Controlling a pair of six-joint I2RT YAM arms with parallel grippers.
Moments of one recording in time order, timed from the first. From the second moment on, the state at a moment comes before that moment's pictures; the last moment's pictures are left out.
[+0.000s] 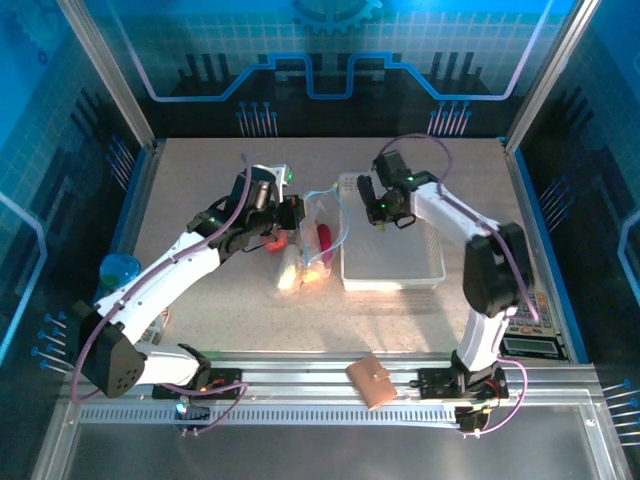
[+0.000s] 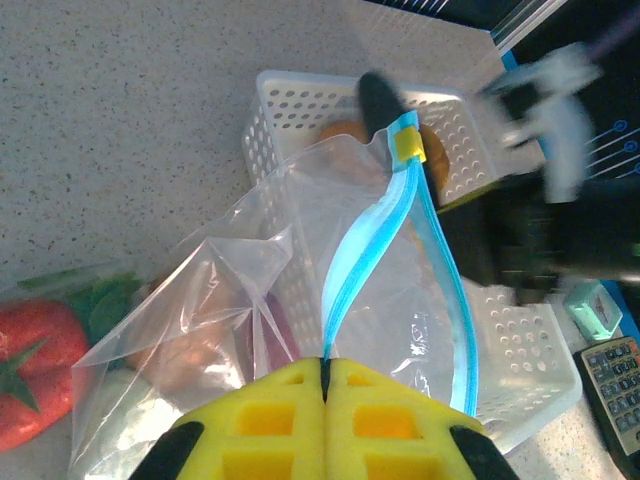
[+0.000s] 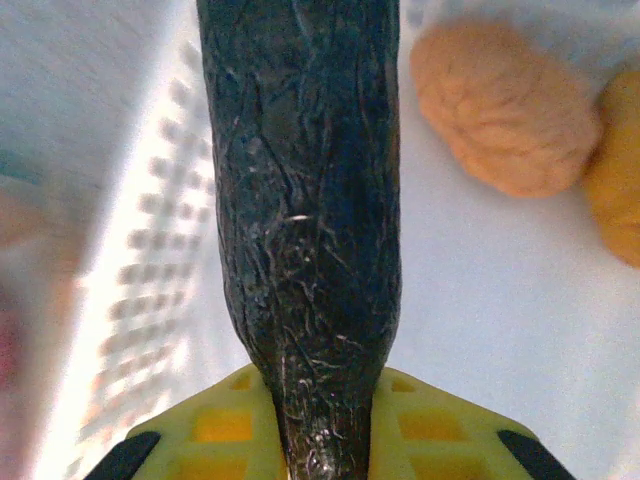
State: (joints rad) left arm -0.52 1.33 1.16 -0.45 0.09 -0.55; right arm 0.39 1.70 1.42 -0.75 -0.05 0.16
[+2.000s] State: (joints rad) left arm -0.66 1.37 1.19 -0.38 0.02 -0.53; right arm 0.57 1.80 1.64 -1.05 -0.41 0.36
